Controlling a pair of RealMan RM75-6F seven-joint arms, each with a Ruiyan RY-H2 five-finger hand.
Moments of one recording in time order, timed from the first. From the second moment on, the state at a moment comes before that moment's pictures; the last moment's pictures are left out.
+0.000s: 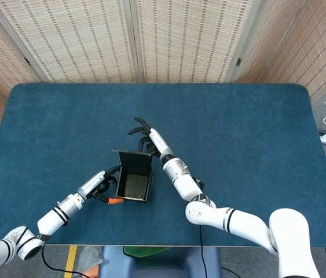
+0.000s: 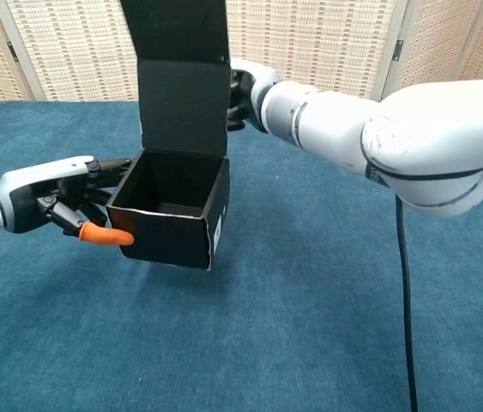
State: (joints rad) left arm -0.72 -1.53 0.07 -1.17 1.59 1.03 -1.12; right arm 1.04 -1.88 0.58 -1.18 -0.89 0.68 0.45
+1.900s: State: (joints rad) left arm -0.62 -1.38 -0.04 -1.43 1.24 0.88 -0.24; right arm 0.97 -1.89 0.20 -1.39 -1.10 0.99 -0.31
